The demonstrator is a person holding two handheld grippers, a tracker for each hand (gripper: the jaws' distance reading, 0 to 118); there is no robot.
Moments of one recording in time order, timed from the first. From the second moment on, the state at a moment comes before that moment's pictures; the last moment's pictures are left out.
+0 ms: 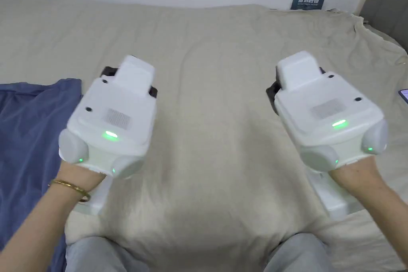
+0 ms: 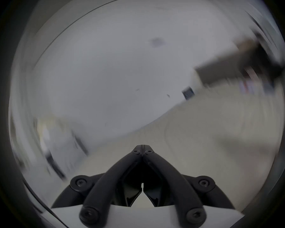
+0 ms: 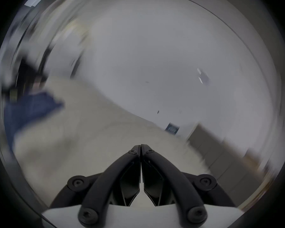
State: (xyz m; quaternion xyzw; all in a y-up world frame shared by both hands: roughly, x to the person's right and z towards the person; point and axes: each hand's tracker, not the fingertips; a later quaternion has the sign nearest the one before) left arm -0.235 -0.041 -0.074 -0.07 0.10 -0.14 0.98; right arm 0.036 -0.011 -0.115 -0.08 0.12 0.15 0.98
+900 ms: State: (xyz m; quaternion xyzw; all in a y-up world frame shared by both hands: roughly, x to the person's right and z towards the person) left arm -0.234 -0.081 -0.054 -0.07 0.13 -0.03 0.99; right arm 0.047 -0.062 -0.093 -0.10 0.06 0.05 0.99
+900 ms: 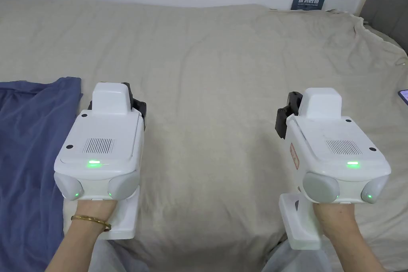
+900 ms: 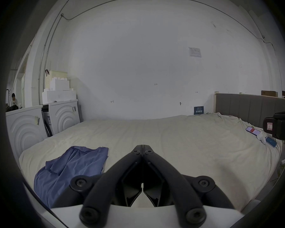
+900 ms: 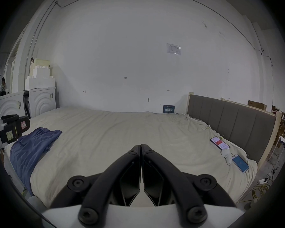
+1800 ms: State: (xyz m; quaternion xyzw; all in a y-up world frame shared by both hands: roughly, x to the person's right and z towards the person) left arm -0.232 -0.080 -0.054 -0.07 0.12 -0.04 0.99; right arm 0.048 -0.062 -0.092 -0.10 0.07 0.05 0.99
